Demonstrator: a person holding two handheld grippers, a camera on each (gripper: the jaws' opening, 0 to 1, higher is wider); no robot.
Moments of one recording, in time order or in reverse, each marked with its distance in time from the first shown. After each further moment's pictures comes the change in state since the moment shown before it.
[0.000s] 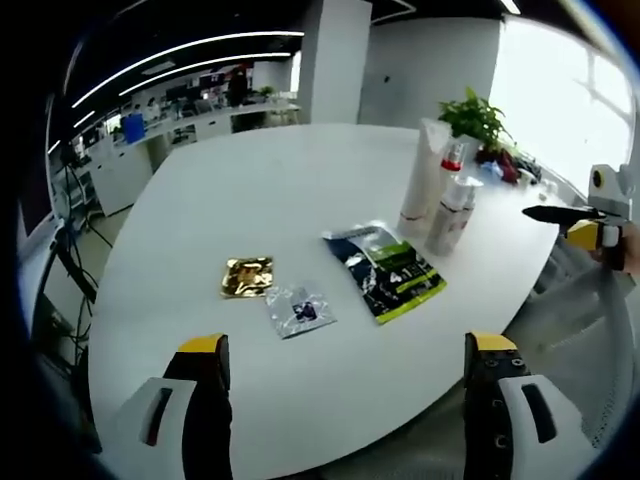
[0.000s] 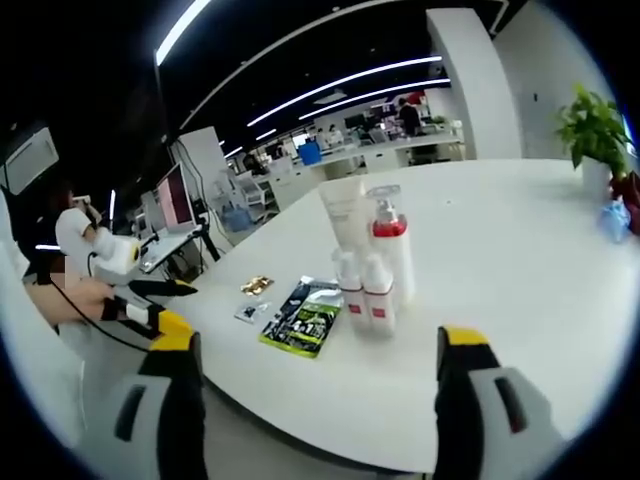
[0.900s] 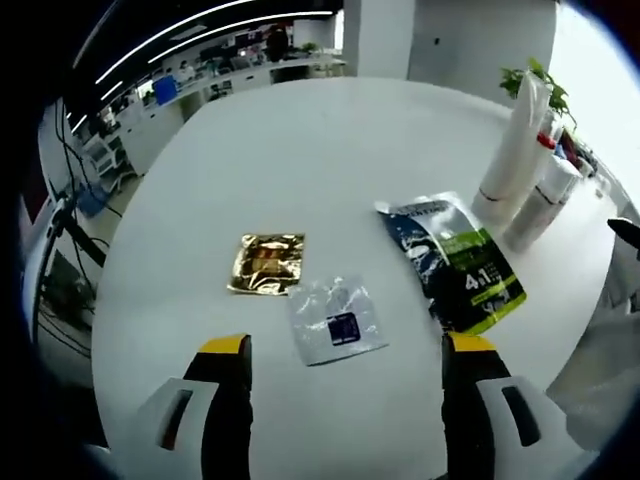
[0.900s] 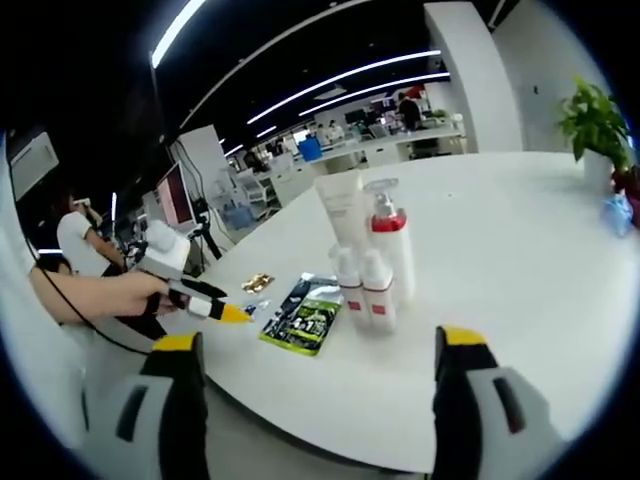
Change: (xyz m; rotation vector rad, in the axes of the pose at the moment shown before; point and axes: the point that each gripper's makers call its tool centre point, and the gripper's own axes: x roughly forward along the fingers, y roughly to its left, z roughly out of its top) left arm 0.075 0.035 -0.006 -0.069 0.192 0.199; right arm 0.003 -0.005 -0.003 0.024 0.018 0.012
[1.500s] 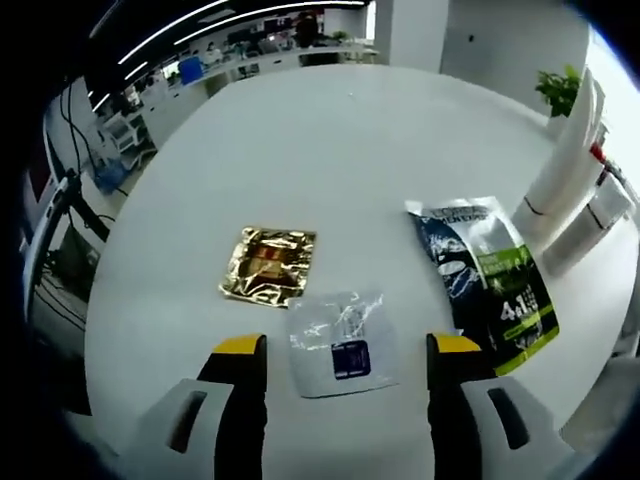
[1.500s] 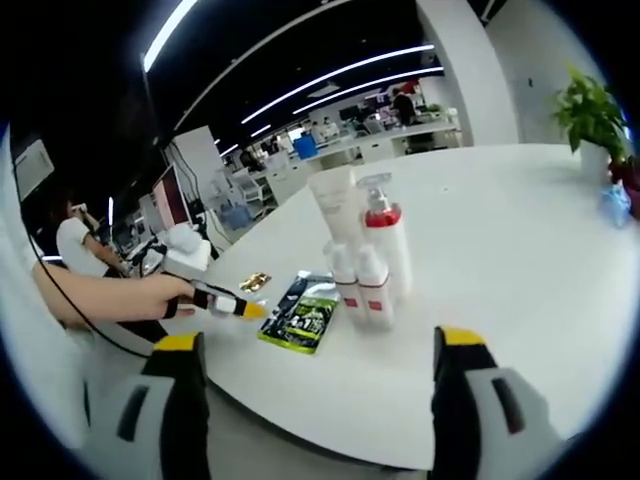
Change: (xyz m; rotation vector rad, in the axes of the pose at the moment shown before) left arm 0.028 0.007 0.003 -0.097 0.032 0.093; right arm 0.001 -0.002 -0.003 0.026 0.014 -0.009
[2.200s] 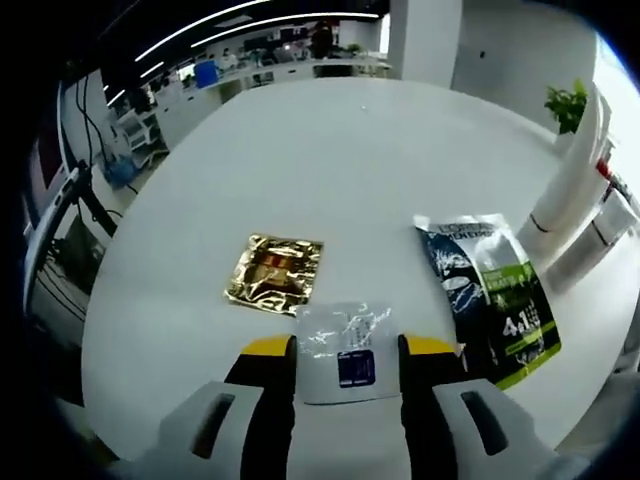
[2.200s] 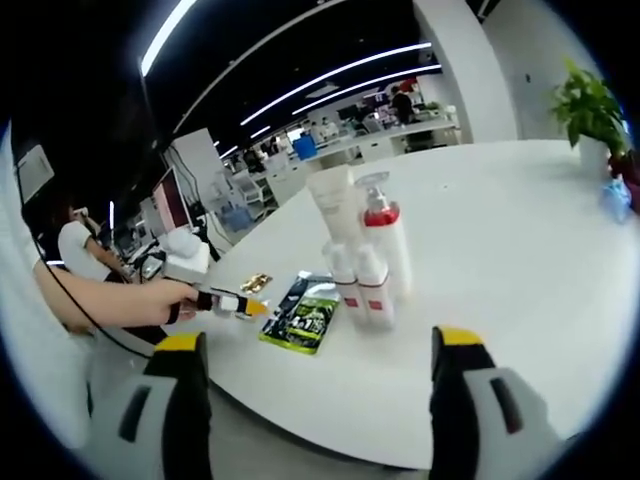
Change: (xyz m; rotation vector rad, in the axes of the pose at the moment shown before) left arm -0.002 0.001 0.004 -0.036 -0.060 0.021; right arm 0.001 -0.002 0.000 0.017 -0.002 0.007
